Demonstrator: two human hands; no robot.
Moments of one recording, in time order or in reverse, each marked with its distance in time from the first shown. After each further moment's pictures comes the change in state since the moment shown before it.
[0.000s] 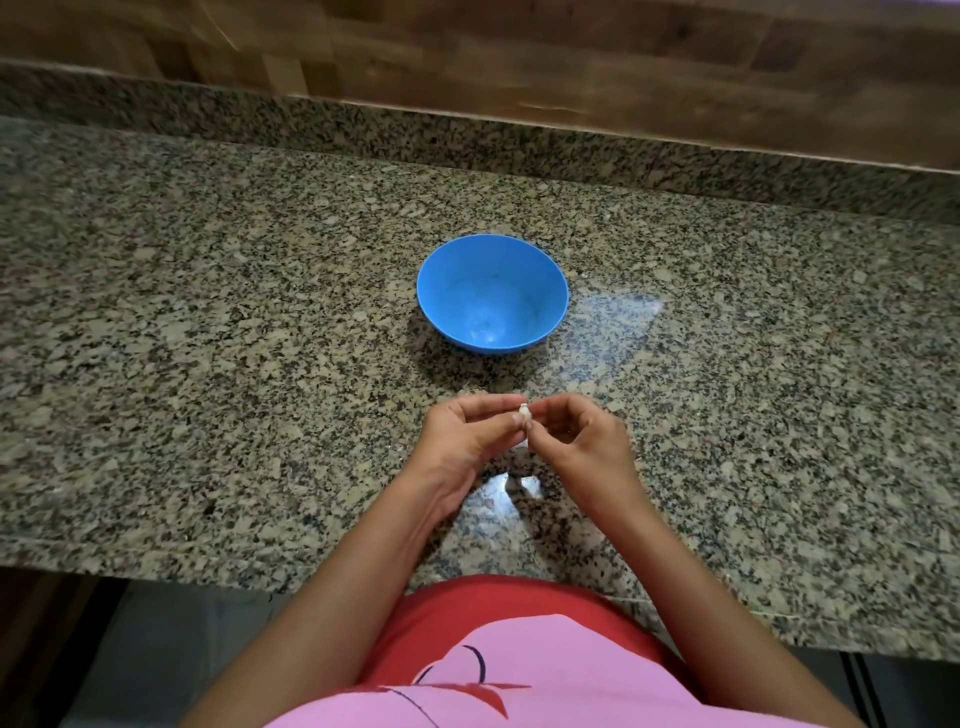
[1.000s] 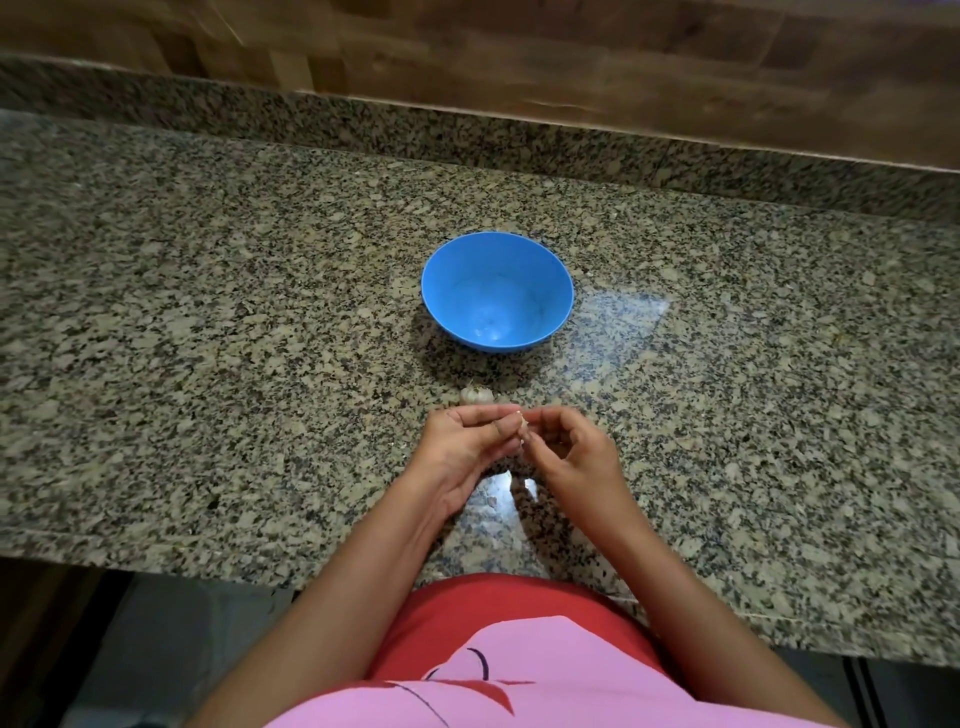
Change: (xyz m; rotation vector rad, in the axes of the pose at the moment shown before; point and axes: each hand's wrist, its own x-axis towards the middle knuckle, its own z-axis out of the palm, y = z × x) left_hand 0.003 -0.003 -0.004 -0.082 0.058 -0.105; right_hand -0.003 0.018 0.009 -0.016 -0.067 -0.100
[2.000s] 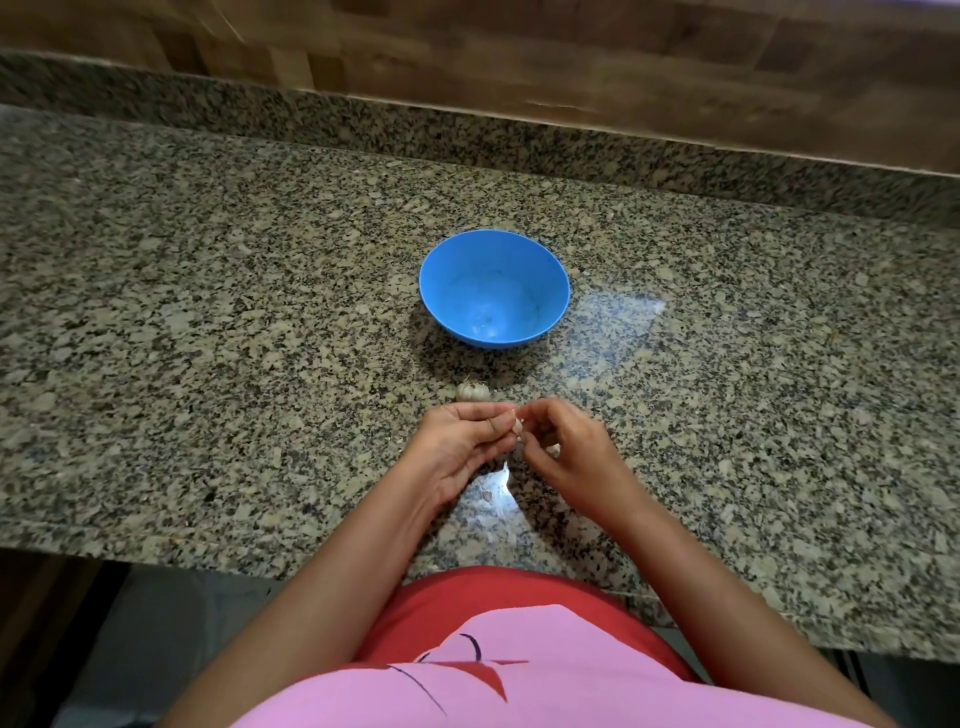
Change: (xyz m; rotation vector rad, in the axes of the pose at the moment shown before) left_hand -0.003 0.006 0.002 0.025 0.020 -0.093; right_hand 0.008 0.003 -0.015 -0.360 -0.178 -0.274
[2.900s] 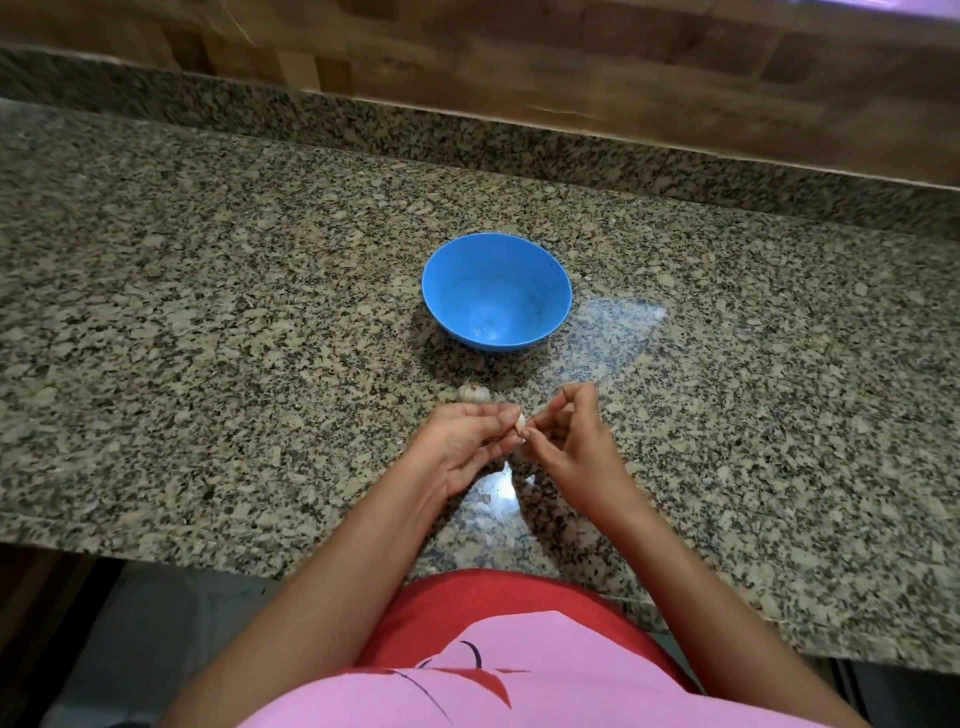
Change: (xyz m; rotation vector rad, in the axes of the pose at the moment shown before) left_hand 0.005 0.003 0.006 0.018 0.029 -0.051; right_hand 0.001 -0.010 -0.001 0.325 0.051 0.252
